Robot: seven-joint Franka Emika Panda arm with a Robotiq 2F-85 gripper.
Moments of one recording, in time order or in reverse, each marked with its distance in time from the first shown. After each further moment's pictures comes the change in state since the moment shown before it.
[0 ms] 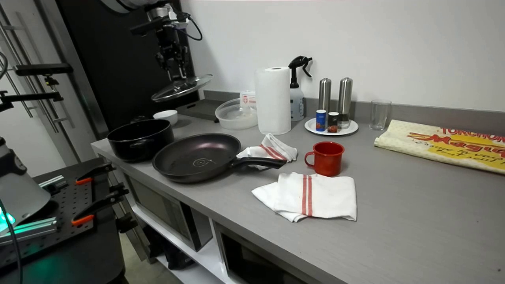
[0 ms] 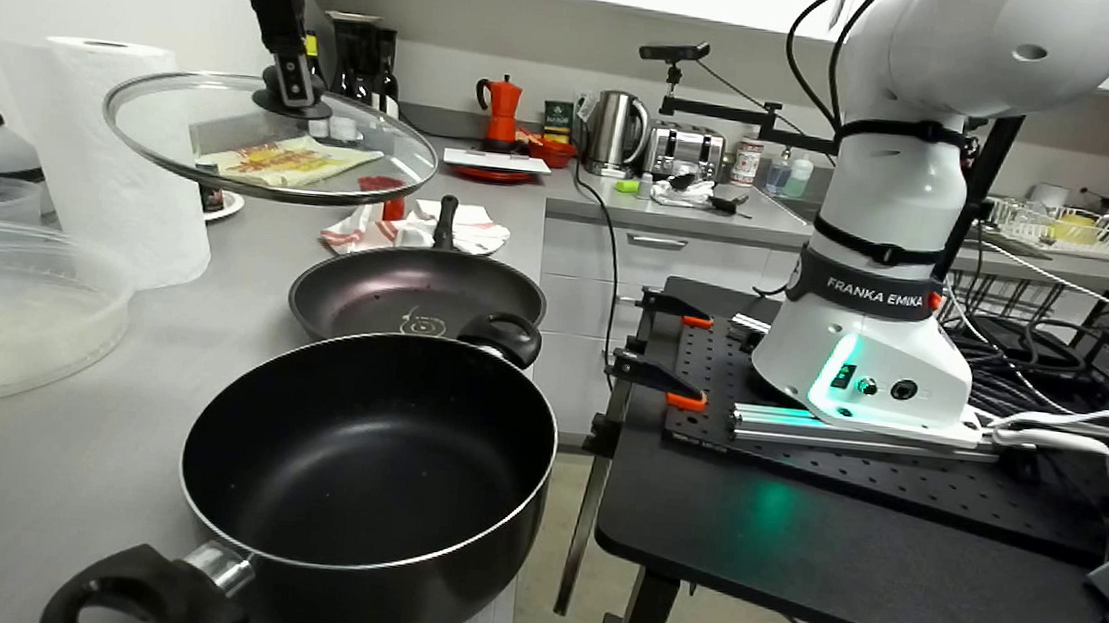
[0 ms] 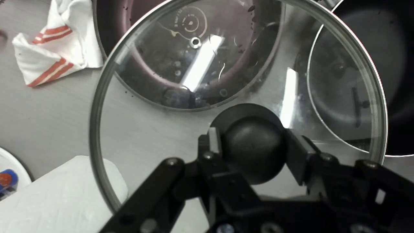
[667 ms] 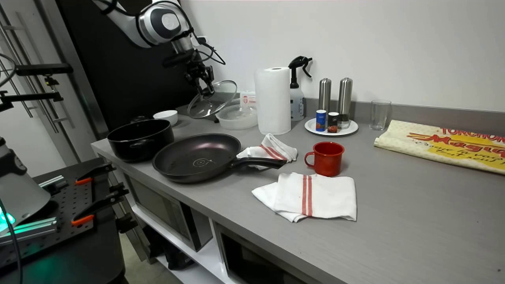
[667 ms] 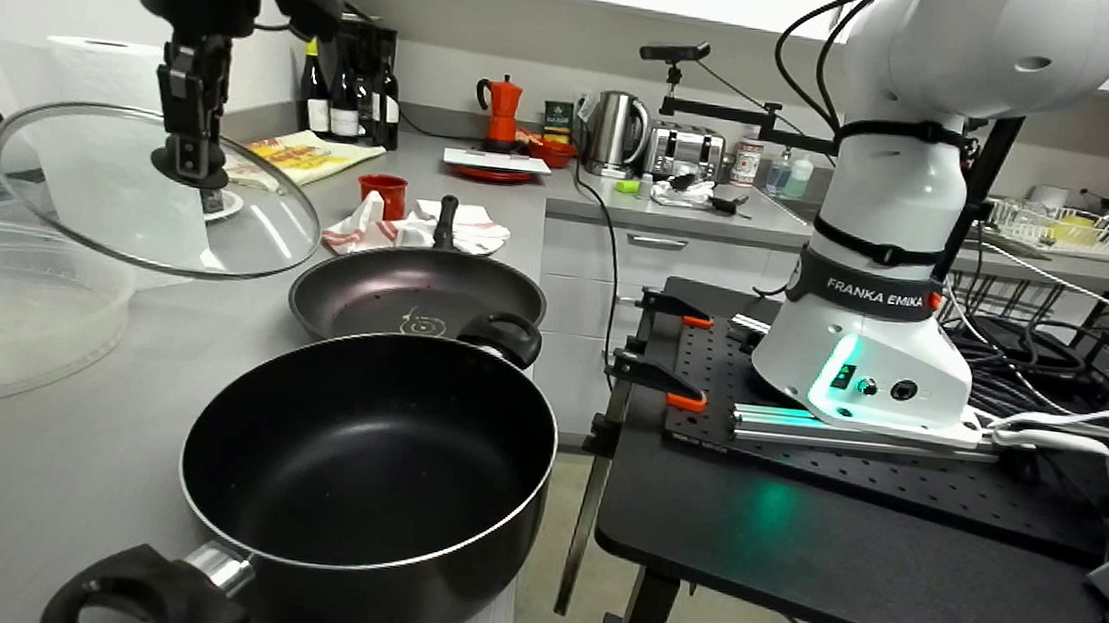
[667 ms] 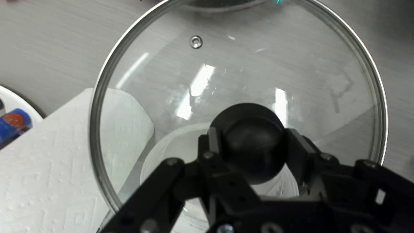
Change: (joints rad) arm 0.006 0.214 -0.097 -0.001 -0.069 0.533 0.078
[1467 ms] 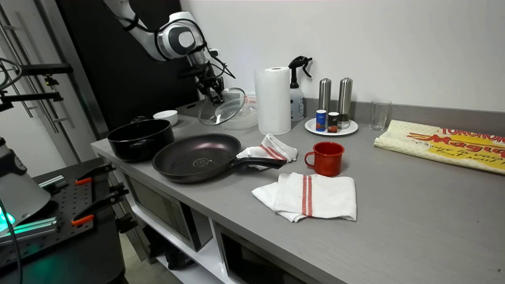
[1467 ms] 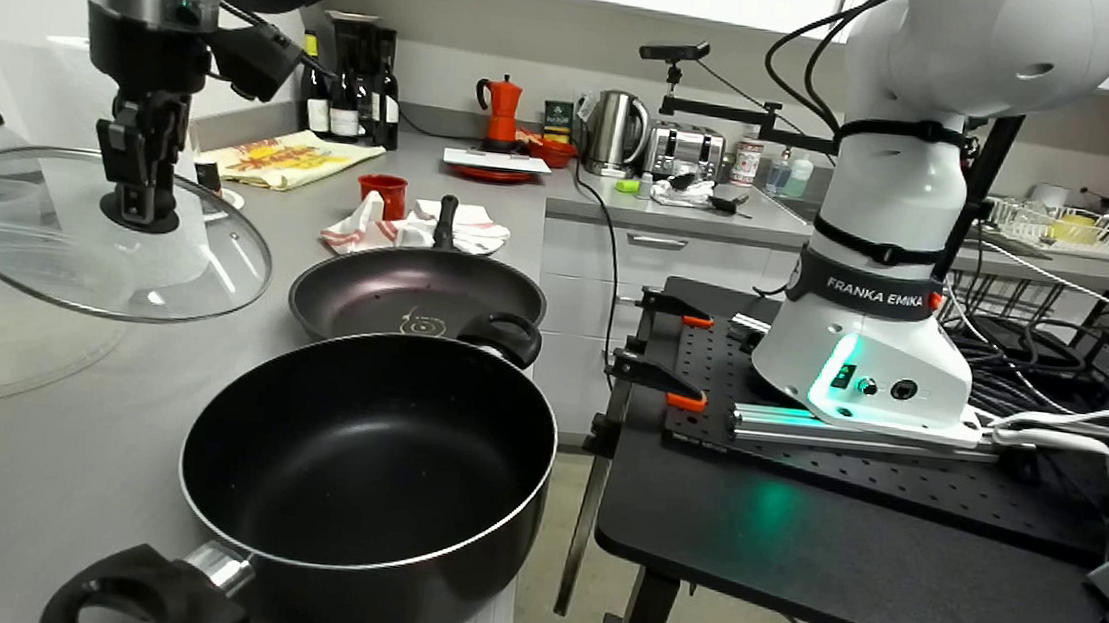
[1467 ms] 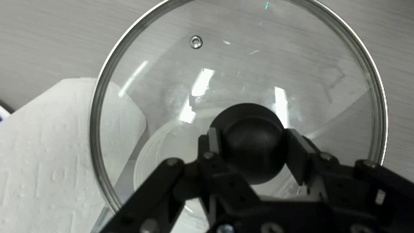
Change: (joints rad) arm -0.005 0.207 -0.003 0.172 0.049 0.076 0.009
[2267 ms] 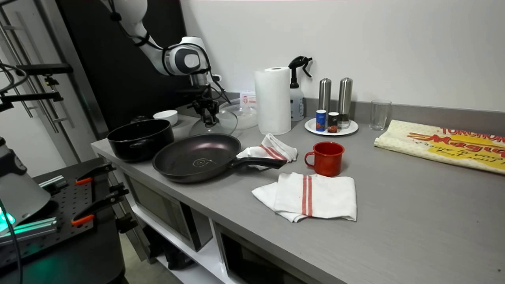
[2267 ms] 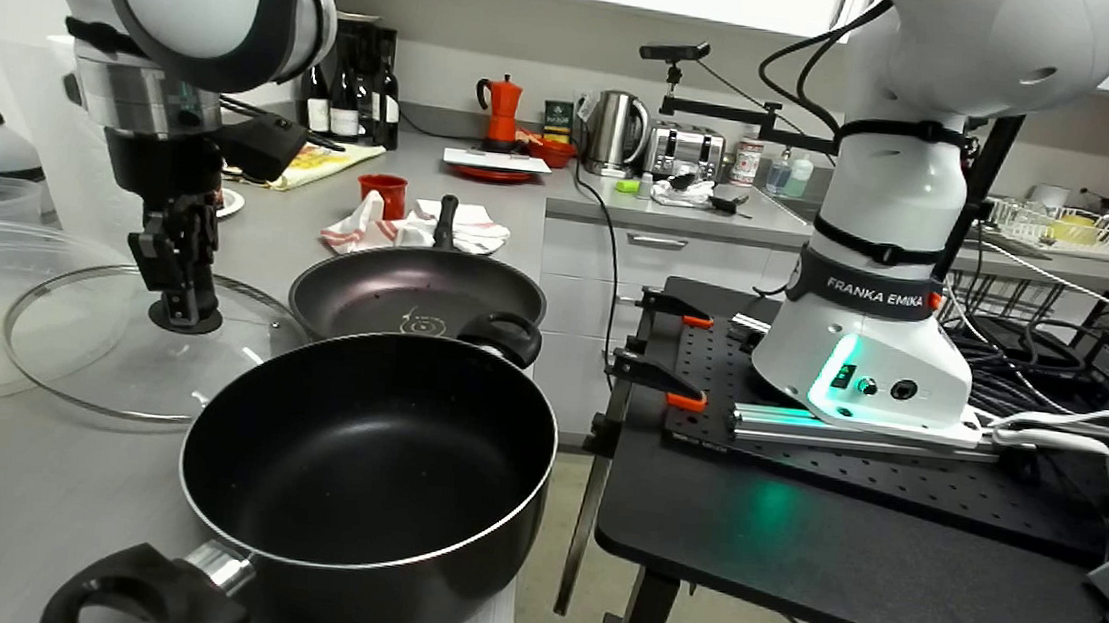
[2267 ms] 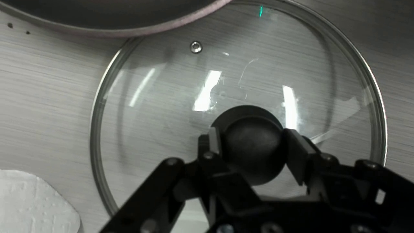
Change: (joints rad) arm -0.007 0.166 0.042 0.092 0.096 -0.168 -0.038
